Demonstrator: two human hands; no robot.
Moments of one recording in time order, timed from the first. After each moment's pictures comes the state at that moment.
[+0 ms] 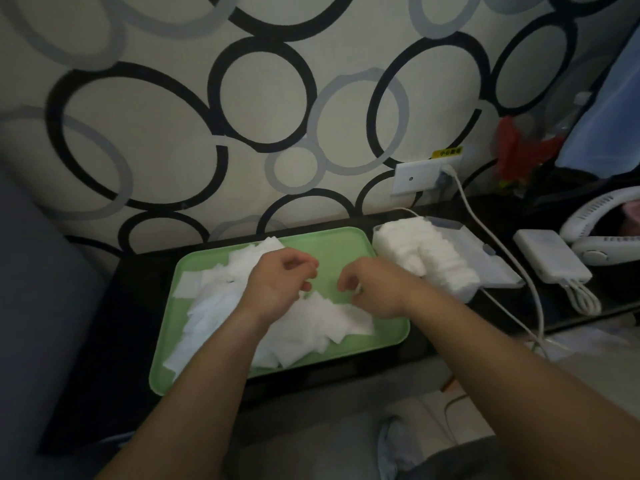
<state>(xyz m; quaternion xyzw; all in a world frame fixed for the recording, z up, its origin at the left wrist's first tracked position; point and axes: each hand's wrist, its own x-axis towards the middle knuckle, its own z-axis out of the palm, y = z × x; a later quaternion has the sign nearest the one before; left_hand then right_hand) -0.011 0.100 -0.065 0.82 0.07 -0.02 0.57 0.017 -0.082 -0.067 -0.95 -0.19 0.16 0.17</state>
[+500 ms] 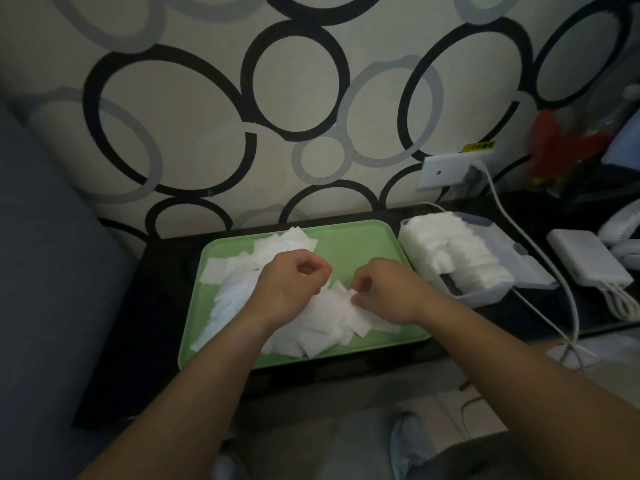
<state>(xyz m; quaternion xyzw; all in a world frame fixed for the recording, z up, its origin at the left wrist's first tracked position) -0.024 0.129 -0.072 0.86 0.04 -0.02 0.51 0.009 -0.060 -0.085 -0.95 -0.21 0.10 0.20</state>
